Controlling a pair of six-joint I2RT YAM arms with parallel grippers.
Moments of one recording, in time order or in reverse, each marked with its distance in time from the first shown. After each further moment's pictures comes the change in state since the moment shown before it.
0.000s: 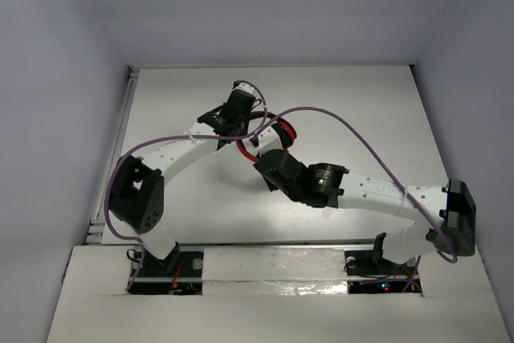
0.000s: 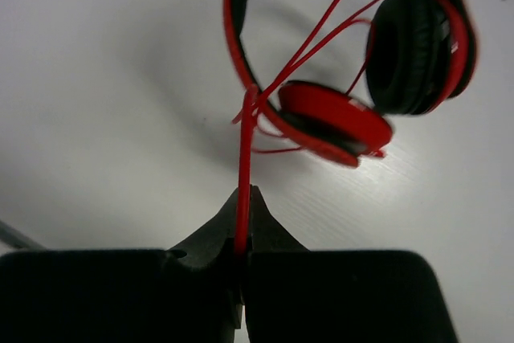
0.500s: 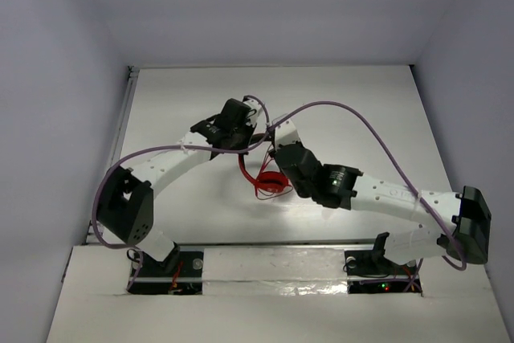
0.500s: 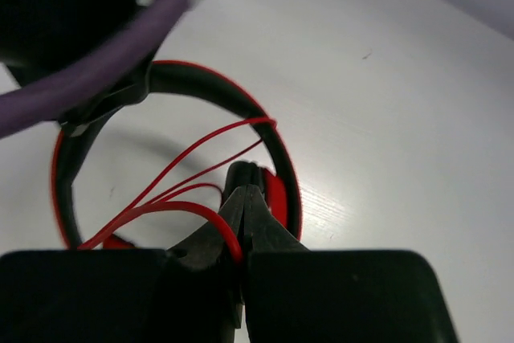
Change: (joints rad) left arm -0.016 -0.099 -0.108 -0.053 0.305 0.152; right arm -0.063 -0.098 -0.116 0.216 0.215 -0.202
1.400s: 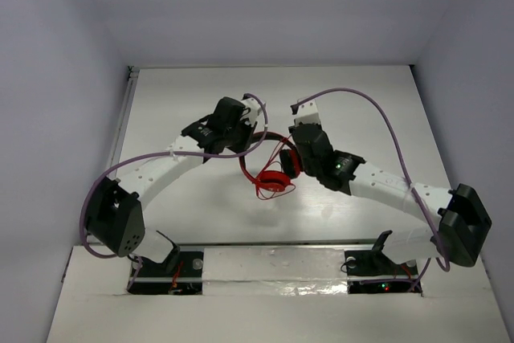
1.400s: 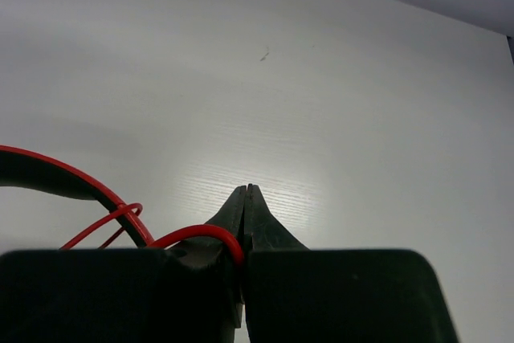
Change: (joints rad) left arm 0.003 -0.096 -0.016 0.001 0.110 0.065; right arm -0.251 0.018 -0.109 0.225 0.048 -0.064
